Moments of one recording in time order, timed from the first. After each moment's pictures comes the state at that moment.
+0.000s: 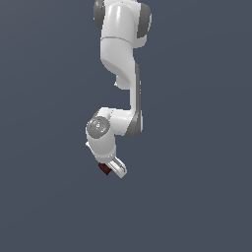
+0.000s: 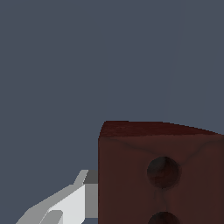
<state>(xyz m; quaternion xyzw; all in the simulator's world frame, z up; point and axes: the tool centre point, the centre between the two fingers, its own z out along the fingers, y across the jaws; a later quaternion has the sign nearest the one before) 0.069 -0.081 0.027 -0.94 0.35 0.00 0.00</state>
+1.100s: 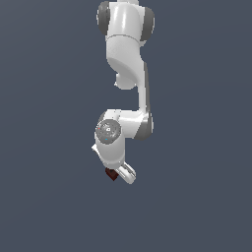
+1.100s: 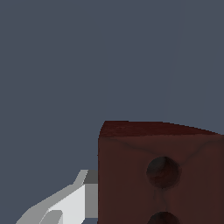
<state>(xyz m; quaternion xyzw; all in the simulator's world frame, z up) 0.098 -0.047 0.047 -0.94 0.35 0.00 0.00</state>
